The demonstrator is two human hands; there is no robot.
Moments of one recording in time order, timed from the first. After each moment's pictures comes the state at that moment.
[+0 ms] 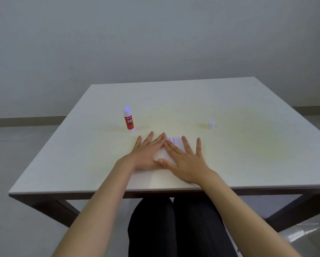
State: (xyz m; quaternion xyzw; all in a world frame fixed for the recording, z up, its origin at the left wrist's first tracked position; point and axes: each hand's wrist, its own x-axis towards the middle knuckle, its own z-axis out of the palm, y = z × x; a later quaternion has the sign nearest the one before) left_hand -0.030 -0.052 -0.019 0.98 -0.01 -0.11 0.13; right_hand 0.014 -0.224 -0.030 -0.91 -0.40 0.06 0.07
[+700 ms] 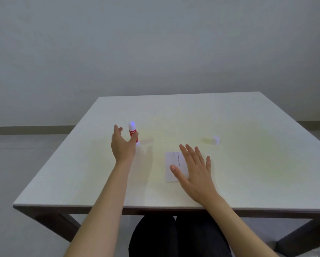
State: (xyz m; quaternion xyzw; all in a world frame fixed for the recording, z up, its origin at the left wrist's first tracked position) left_hand -0.013 -0.015 0.003 0.72 0.38 0.34 0.47; right_hand 0.010 -0.236 -0.029 -0.89 -0.31 -0.01 0.33
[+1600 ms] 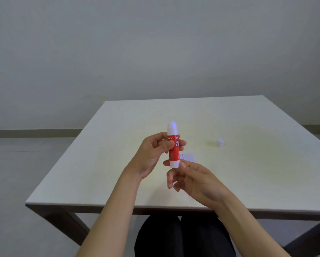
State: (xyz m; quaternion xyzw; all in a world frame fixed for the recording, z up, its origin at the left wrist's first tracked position) left_hand -0.055 -0.078 0.058 0.67 -0.02 0.10 0.74; right_hand -0.013 -0.241 0.020 -0.46 -0.29 0.43 0.72
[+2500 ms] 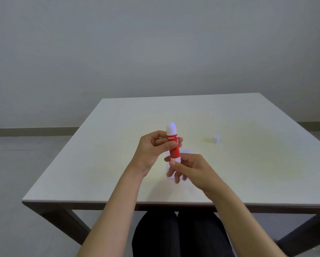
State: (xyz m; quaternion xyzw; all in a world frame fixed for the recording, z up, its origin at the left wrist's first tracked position) left_hand -0.052 -0.088 0.053 0.64 0.01 0.16 0.76; right_hand -0.011 -0.242 0.032 -0.68 -0.30 0.26 0.62
